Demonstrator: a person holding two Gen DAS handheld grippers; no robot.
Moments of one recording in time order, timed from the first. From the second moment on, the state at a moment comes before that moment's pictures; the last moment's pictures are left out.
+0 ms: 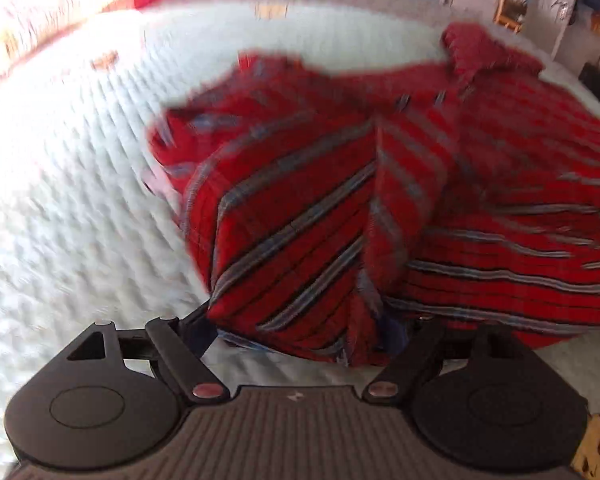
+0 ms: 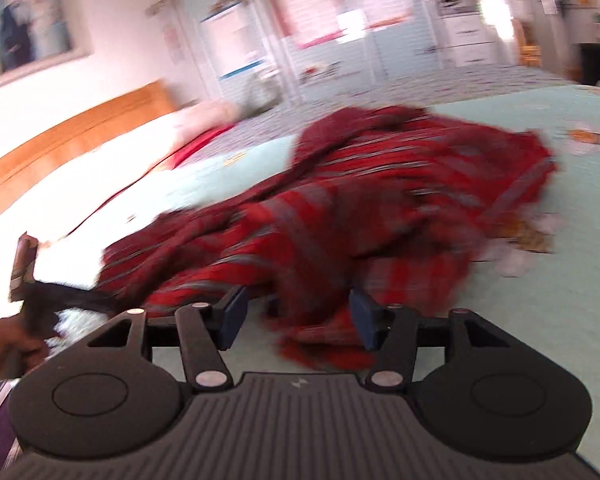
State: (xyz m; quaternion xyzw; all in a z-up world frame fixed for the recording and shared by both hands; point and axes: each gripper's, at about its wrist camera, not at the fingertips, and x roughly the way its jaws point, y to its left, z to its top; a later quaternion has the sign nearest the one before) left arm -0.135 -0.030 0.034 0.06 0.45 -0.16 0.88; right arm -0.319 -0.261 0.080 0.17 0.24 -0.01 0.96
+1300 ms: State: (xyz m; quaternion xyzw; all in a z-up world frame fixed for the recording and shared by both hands) left arm 0.173 -0.042 0.066 -0.20 0.46 -0.18 0.84; right arm -0.136 -0.222 -0.002 0.28 0.24 0.25 0.89
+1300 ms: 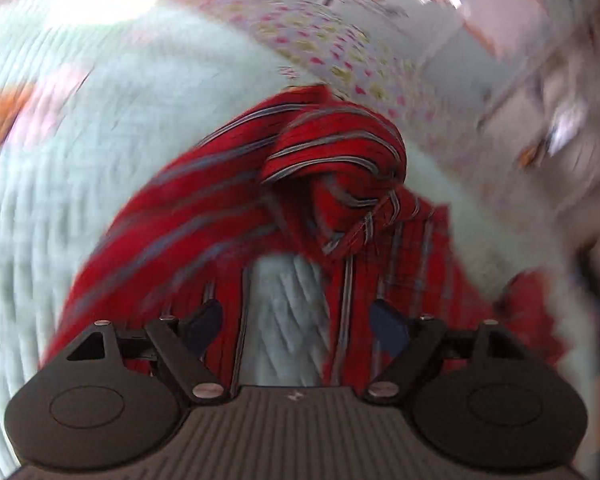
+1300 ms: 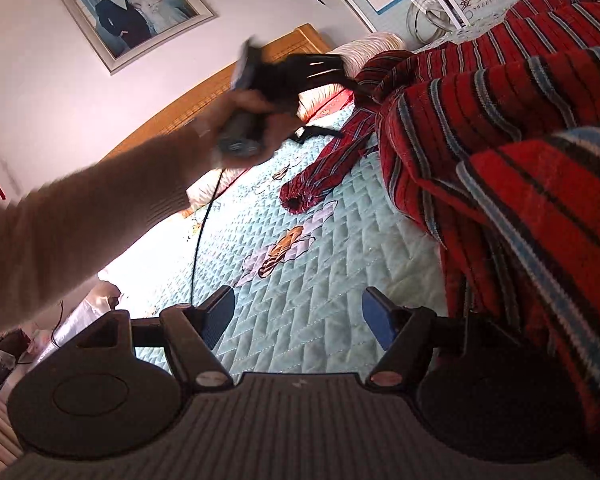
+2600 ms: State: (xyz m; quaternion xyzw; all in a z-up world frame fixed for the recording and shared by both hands) left arm -0.177 -0.105 -0.016 -0.49 0.46 -0.33 0.66; right arm -0.283 -0.298 0.182 0.00 0.10 -0.07 0.99
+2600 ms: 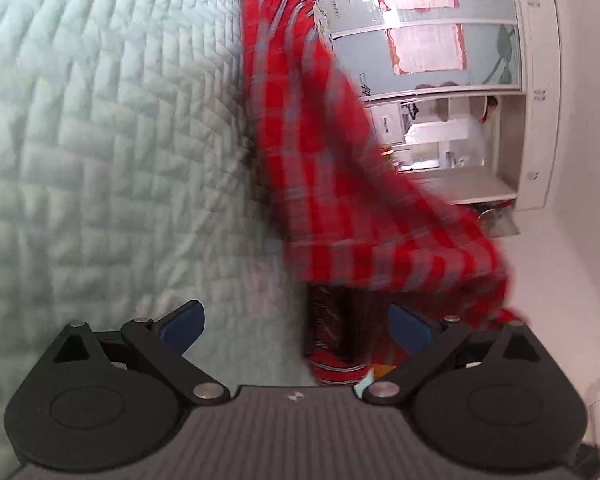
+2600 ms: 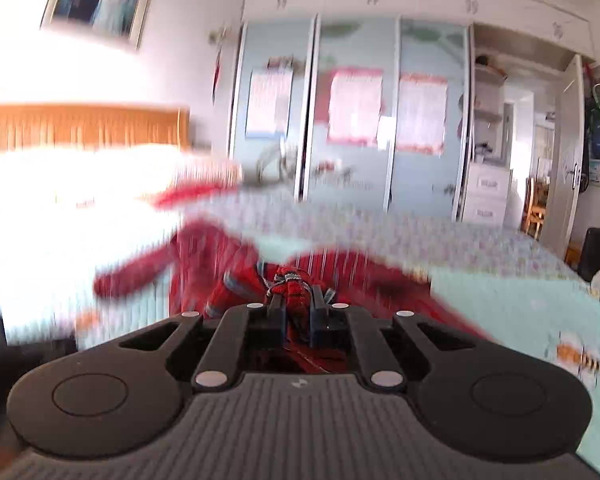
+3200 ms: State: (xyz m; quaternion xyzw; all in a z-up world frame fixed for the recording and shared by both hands) left arm -0.199 -0.265 0.052 -0.26 0.32 -0.34 0.85; right arm -0.272 -0.322 0.250 0.01 0.05 -0.07 1.00
